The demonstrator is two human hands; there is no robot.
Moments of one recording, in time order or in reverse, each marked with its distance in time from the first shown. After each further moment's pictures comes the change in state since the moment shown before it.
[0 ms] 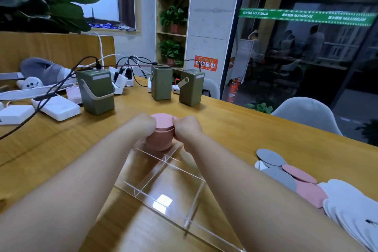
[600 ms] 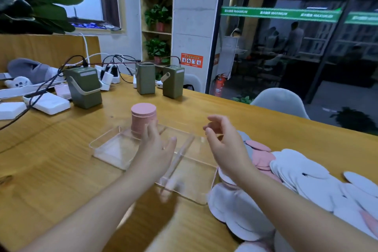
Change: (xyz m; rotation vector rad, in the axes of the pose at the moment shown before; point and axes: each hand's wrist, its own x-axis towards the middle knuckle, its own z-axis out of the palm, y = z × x) left_hand -0.157 -0.037 0.047 0.046 0.024 0.567; right_hand -0.144 0.074 -0.134 -0.129 0.189 -0.620
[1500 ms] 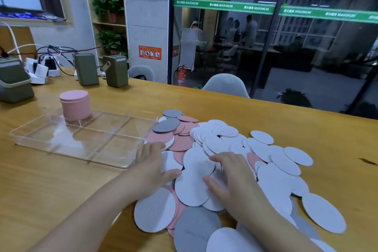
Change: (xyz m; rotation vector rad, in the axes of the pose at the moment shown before) left_hand -0.104 0.073 0.096 0.357 -0.500 0.173; right_hand -0.174 0.051 -0.157 -0.558 -0.070 0.024
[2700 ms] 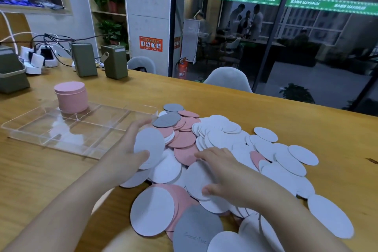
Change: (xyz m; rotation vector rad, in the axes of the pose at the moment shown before) left_hand -0.002 -0.030 -0.027 -0.566 0.121 0.052; right_hand 0.034 -0.017 -0.024 -0.050 -0.532 -0.035
